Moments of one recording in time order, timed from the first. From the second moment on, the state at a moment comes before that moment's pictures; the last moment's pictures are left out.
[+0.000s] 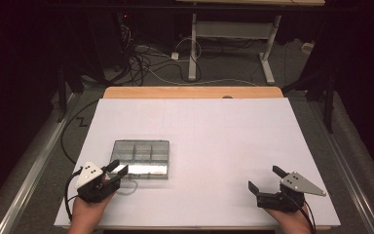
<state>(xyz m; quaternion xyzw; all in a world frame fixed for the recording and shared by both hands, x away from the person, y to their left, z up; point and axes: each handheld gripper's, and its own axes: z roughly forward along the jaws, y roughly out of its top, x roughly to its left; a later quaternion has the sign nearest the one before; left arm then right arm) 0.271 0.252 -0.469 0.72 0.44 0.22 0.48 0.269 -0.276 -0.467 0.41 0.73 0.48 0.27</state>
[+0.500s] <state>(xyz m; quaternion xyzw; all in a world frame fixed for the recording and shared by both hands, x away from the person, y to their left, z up) 0.276 0.267 -0.469 0.73 0.45 0.20 0.48 0.269 -0.276 -0.466 0.41 0.73 0.48 0.27</state>
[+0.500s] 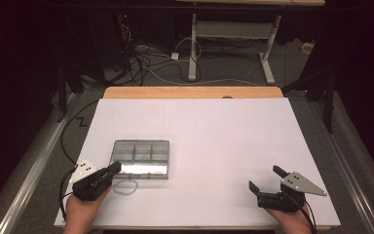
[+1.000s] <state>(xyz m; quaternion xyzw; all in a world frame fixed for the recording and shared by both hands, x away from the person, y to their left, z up) 0.281 0.299 -0.472 0.71 0.49 0.21 0.47 0.270 -0.277 -0.466 0.41 0.73 0.48 0.27</state>
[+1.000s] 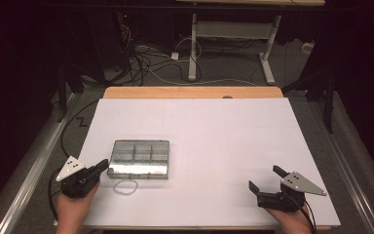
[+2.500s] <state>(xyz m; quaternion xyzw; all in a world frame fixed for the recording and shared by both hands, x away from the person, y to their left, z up) 0.374 0.286 -0.484 0.75 0.52 0.14 0.38 0.270 -0.278 -0.469 0.41 0.73 0.48 0.27</state>
